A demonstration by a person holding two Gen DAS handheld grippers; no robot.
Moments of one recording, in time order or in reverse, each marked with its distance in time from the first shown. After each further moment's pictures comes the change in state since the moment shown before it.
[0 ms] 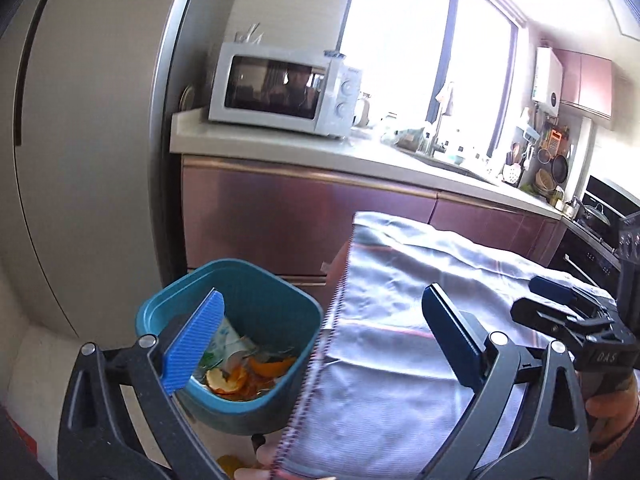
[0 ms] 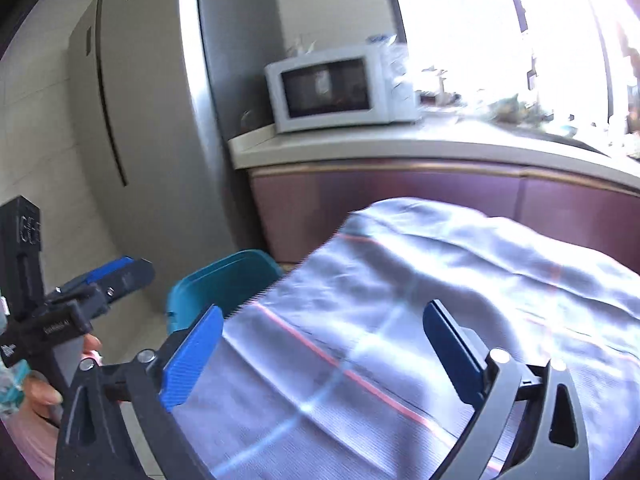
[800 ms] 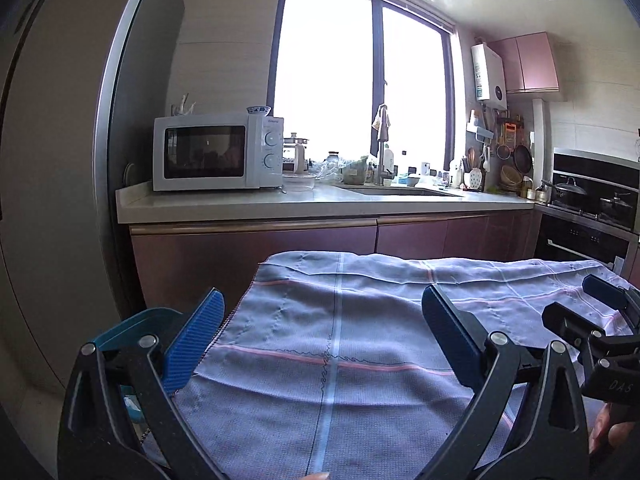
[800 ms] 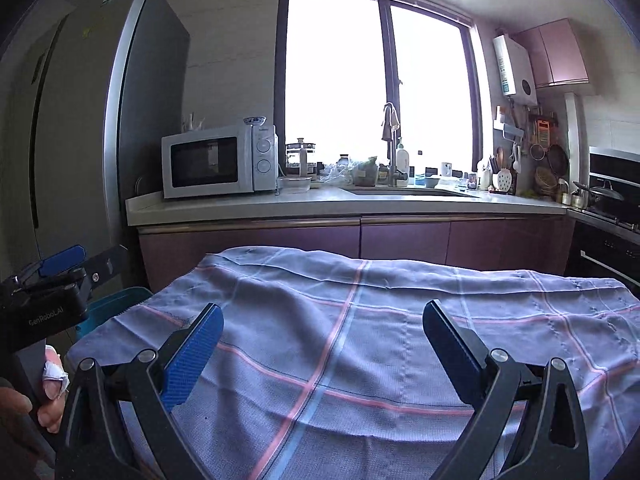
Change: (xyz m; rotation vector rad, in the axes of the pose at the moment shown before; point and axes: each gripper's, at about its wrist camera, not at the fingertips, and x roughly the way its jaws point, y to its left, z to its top) left arm -0.033 -0.149 -0.037 0.194 -0.195 -0.060; right arm -0.118 -0.061 -0.062 0.041 -0.269 -0.406
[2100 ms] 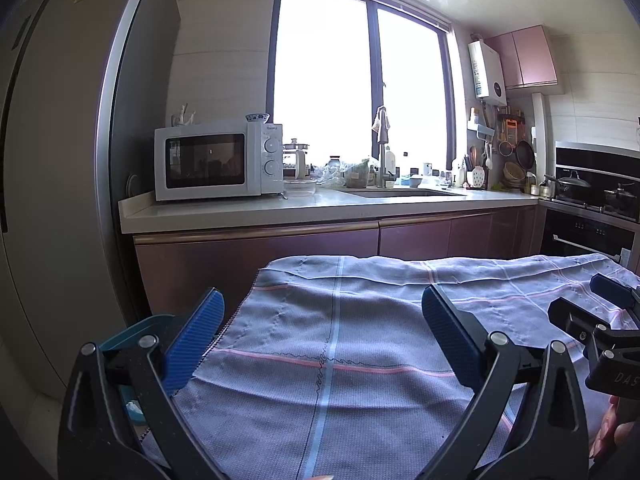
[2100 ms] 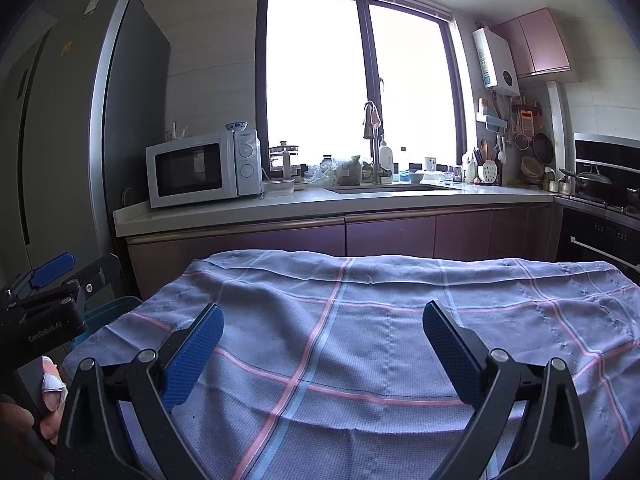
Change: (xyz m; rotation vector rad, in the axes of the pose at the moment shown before) left arm -0.002 -0.010 -0.002 0.028 -0.016 0.021; right arm -0.002 -0.013 -0.004 0.046 0.005 -0.025
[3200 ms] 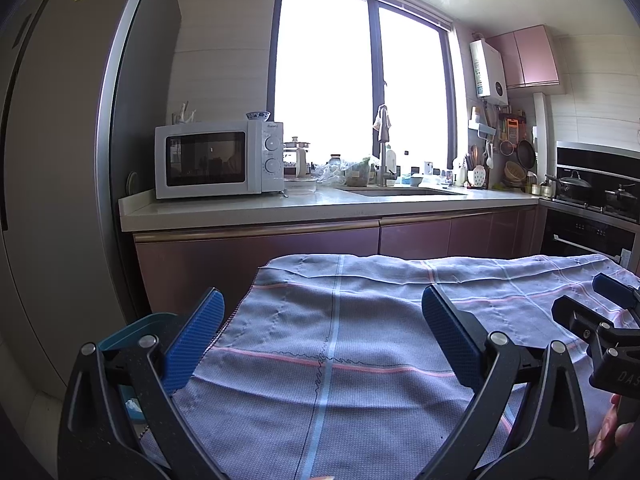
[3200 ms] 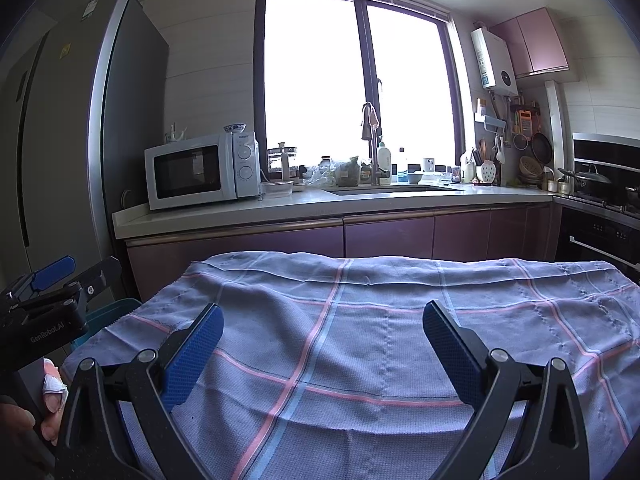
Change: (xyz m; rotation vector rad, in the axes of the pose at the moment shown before) left arm 0.001 0.000 0.001 -0.002 0.007 0.003; right arm -0.001 -0.002 0.003 0.005 -0.001 -0.002
